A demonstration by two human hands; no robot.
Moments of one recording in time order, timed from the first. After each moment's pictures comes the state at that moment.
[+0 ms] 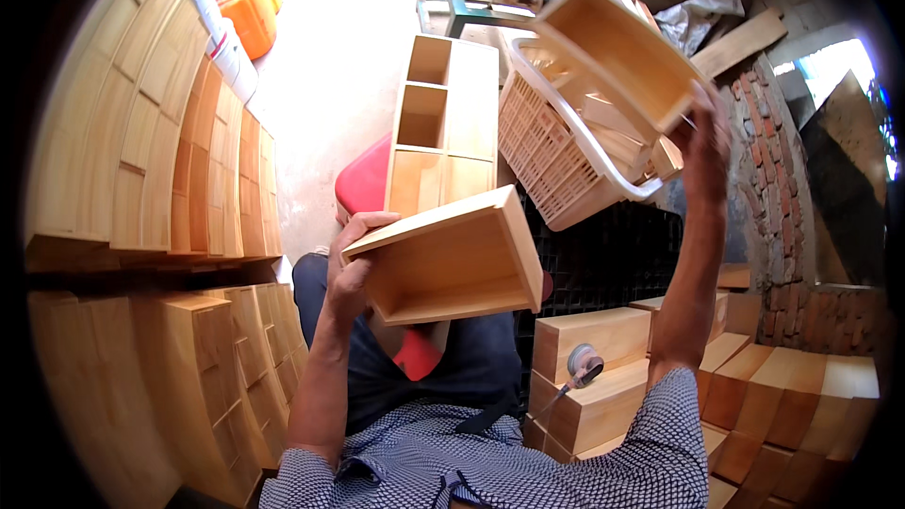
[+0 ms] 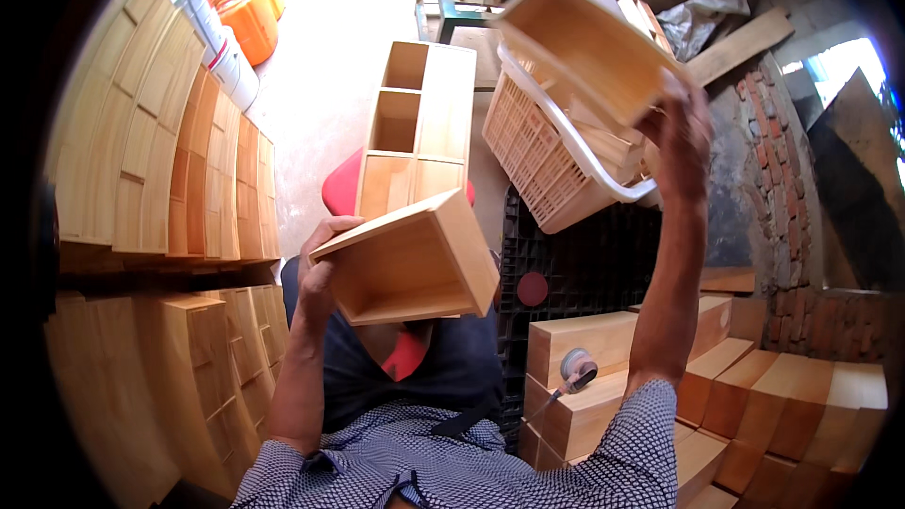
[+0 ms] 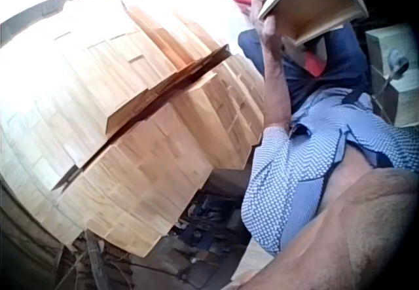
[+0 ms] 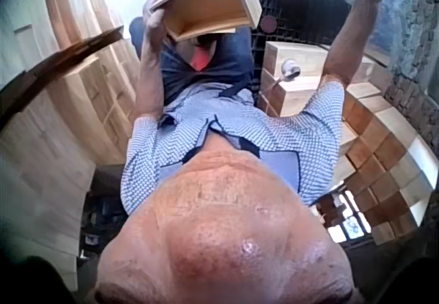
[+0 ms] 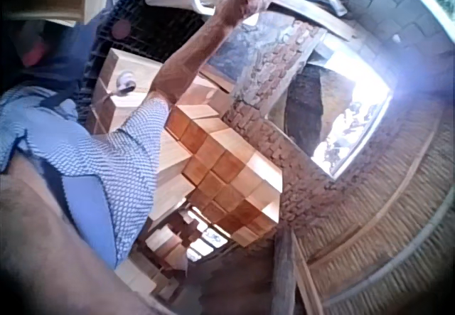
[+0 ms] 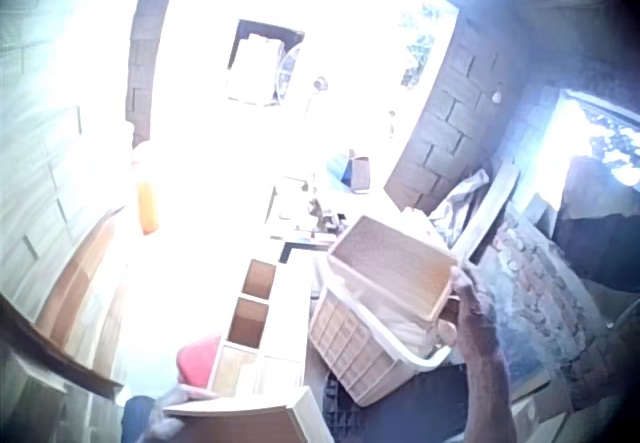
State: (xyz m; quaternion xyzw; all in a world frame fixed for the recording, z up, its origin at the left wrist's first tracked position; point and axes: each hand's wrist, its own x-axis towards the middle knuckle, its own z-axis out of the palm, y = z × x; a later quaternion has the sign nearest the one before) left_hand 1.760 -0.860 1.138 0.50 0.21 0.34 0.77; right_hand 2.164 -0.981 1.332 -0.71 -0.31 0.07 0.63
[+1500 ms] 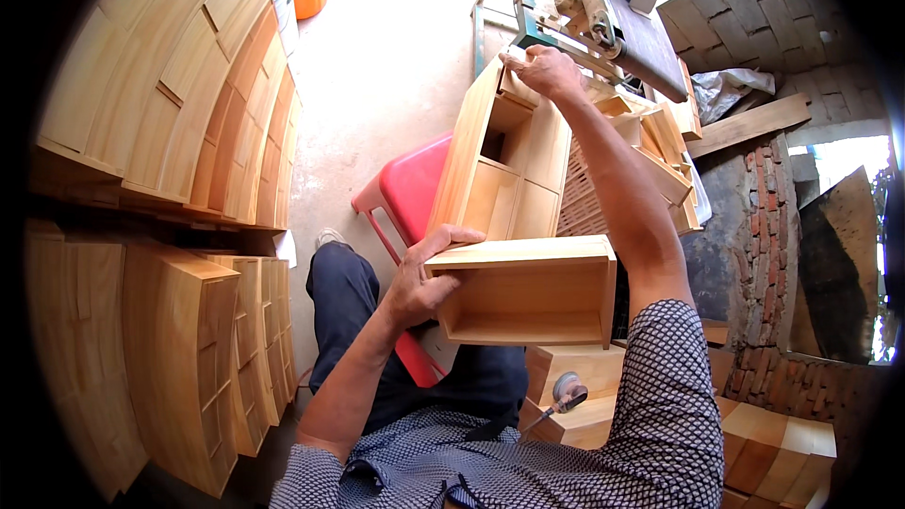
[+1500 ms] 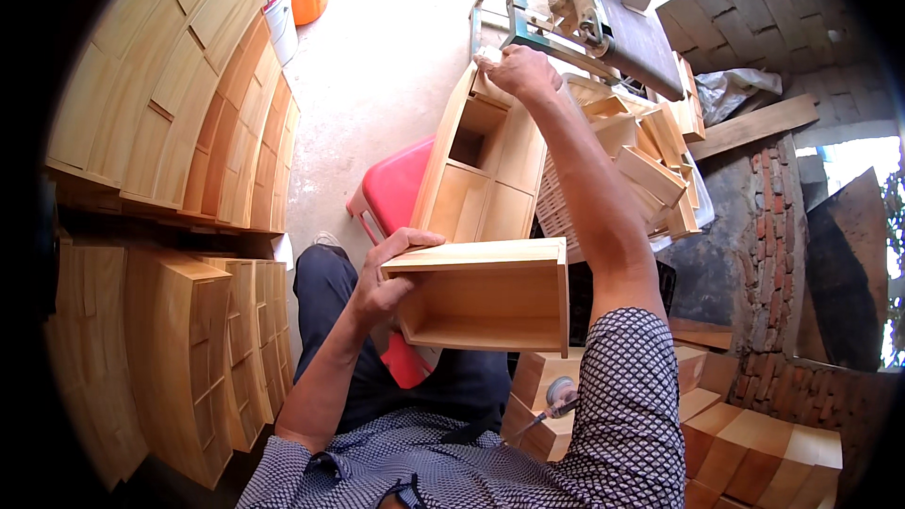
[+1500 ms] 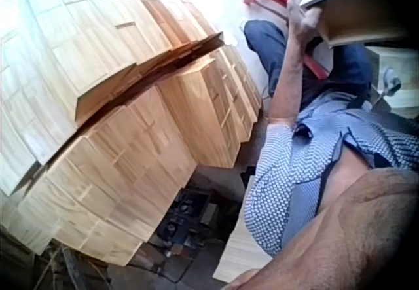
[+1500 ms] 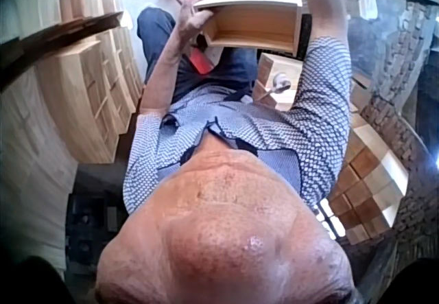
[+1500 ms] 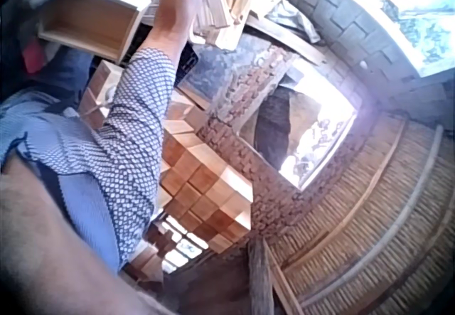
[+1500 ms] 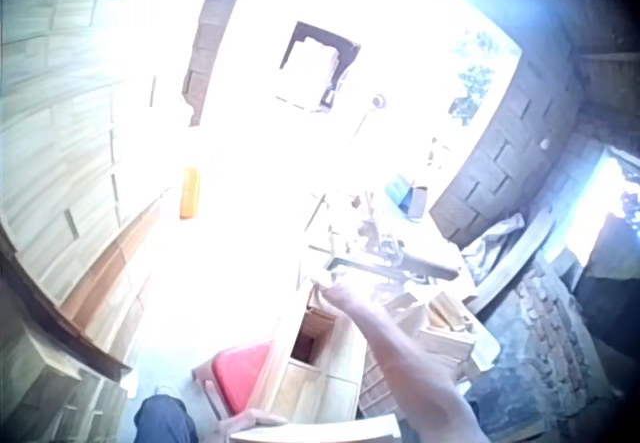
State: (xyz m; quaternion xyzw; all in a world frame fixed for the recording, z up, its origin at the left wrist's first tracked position) left_hand 1.760 -0.861 1.133 0.53 0.18 0.29 0.78; right_hand 2.094 -0.691 1.201 -0.88 -0.47 0.09 -0.03
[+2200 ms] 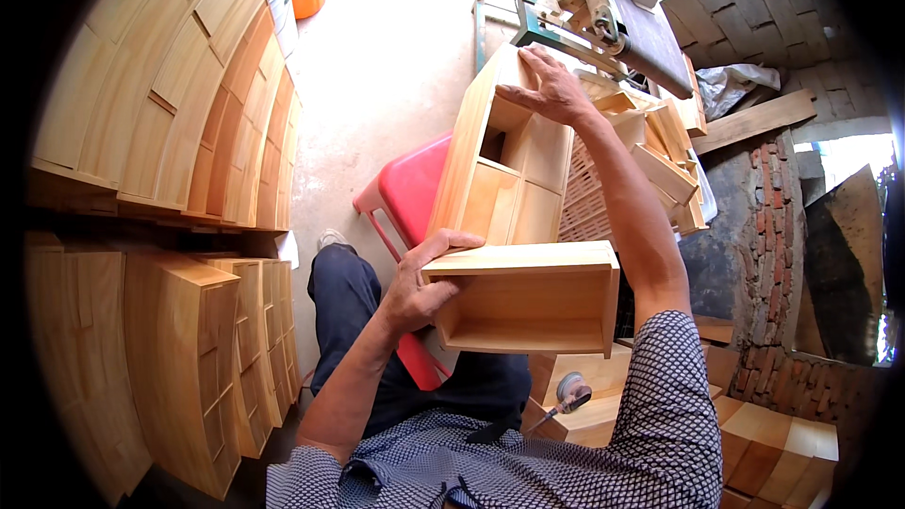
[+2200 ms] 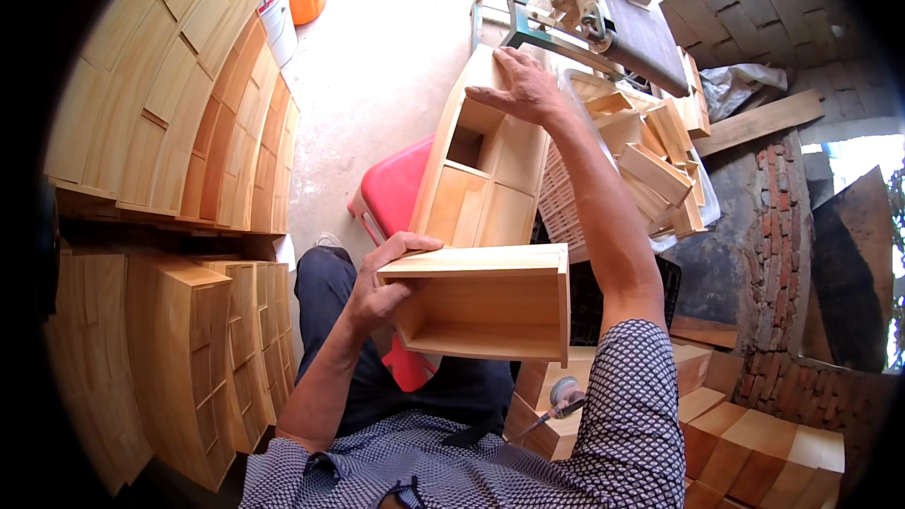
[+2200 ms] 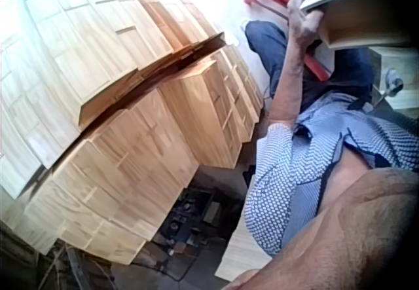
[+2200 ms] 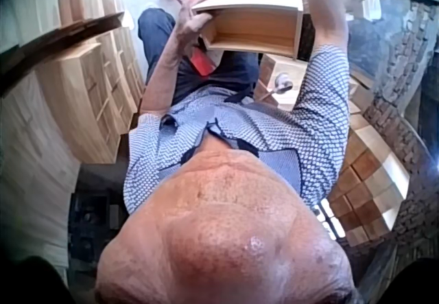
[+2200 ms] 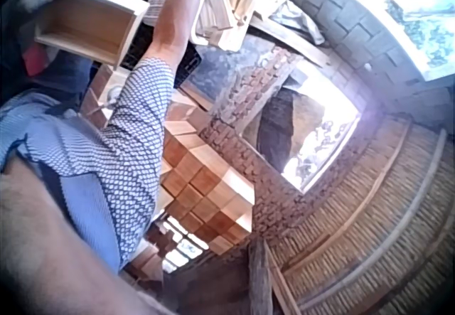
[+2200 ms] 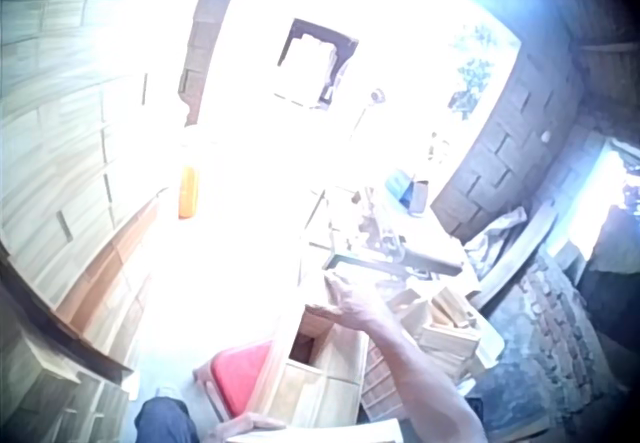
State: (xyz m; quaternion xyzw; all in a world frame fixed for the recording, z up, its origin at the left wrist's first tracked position) left_hand 1.759 -0.858 1.139 0.53 0.19 0.28 0.78; right_hand 2.130 -0.729 1.163 -0.75 -0.65 0.10 0.08
